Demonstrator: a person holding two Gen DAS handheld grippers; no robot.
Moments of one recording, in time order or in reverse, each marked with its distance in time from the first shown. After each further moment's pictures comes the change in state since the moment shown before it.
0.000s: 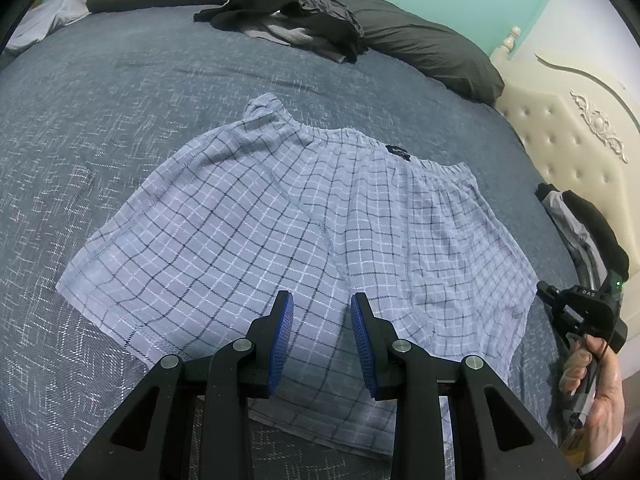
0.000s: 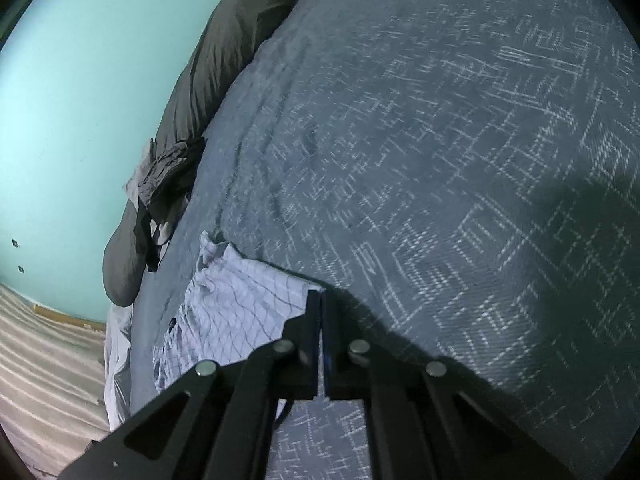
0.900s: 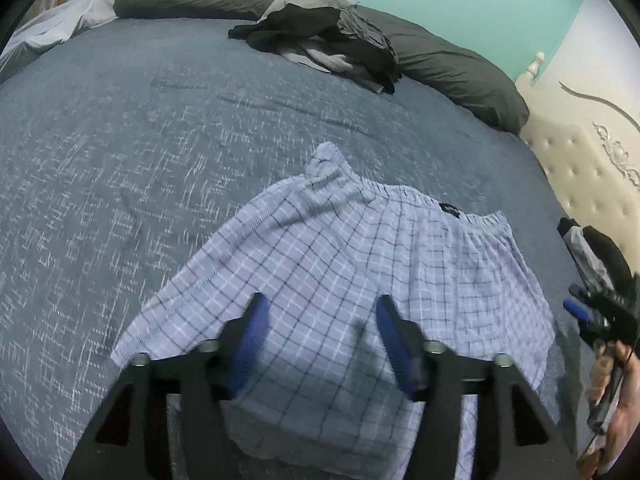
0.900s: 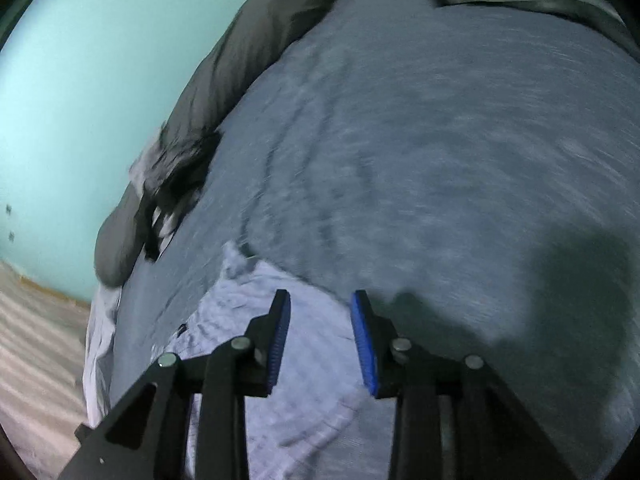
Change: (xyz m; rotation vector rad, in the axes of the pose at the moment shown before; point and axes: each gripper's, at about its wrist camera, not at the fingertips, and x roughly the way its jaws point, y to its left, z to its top) left arm -0.002 0.037 0.038 -0.054 -0.068 0.073; right arm 0.011 0.058 0.024 -0.154 0.029 -0.028
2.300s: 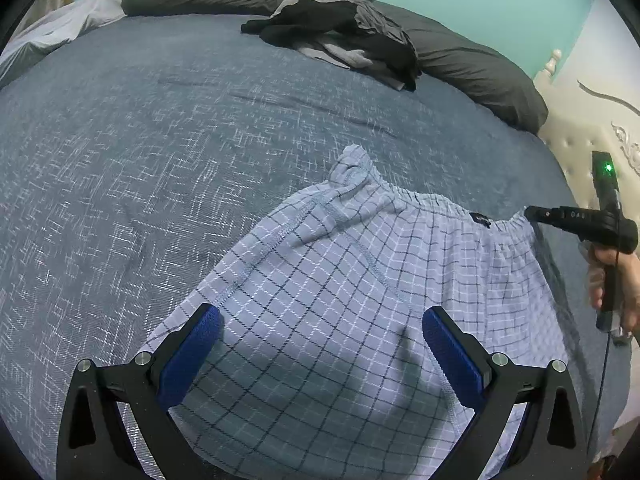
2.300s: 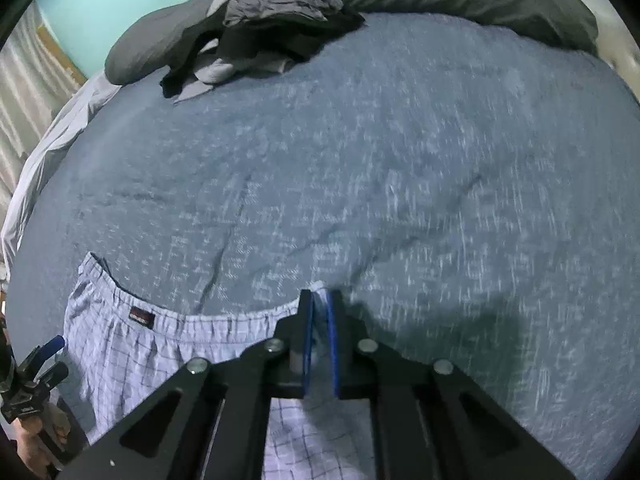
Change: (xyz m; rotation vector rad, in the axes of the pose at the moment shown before) left arm 0.012 0.008 0.006 -0.008 0.017 0.054; right arm 0.169 0.150 0.043 -0.742 0.303 -0.118
